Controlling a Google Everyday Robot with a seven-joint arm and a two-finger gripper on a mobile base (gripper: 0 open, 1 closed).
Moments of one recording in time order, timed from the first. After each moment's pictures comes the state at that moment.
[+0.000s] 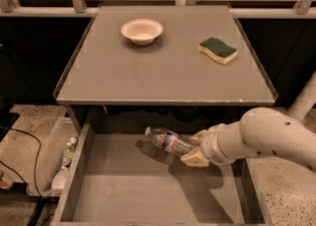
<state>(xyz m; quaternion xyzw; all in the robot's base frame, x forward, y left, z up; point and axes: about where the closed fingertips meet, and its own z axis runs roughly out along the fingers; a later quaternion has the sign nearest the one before) 0.463 -0.117 0.678 -0.51 0.80 0.12 0.29</state>
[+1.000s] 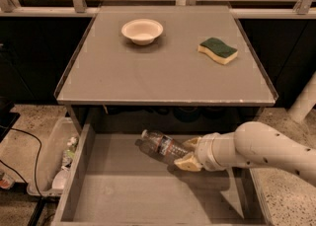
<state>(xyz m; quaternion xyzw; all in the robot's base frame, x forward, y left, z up) 0.476 -0.101 0.634 -0.49 0.80 0.15 0.32</state>
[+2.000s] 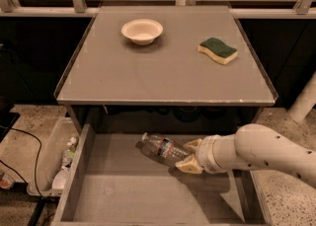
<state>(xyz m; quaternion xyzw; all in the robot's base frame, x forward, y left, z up) 0.468 -0.103 0.632 -0.50 0.80 0.14 0.32</state>
